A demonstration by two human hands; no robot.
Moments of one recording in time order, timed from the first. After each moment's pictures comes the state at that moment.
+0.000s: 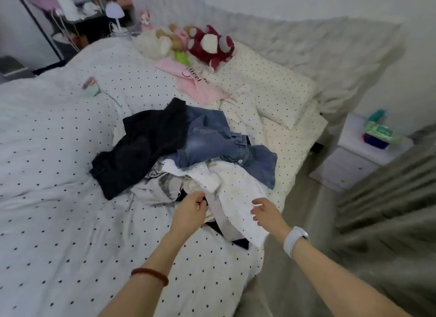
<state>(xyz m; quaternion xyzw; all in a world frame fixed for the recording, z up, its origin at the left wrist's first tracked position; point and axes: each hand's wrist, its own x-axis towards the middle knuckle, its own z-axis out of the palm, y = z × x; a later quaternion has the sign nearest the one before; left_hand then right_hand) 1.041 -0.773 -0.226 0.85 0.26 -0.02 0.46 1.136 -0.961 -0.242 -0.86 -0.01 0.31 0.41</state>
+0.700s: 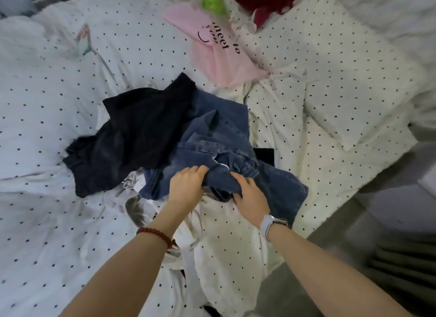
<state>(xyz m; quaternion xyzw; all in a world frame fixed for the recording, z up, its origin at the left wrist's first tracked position) 1.291 -0.703 -0.313 0.95 0.26 -0.06 0.14 1.392 -0.851 -0.341 -0.87 -0.32 0.30 0.23</state>
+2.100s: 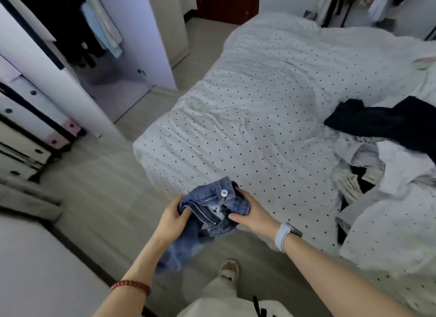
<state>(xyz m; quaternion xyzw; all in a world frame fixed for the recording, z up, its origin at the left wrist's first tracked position) 0.702 -1.142 -0.208 0.42 0.77 0.33 0.36 0.902 -1.038 -0.251 -0.42 -0.66 0.62 0.09</state>
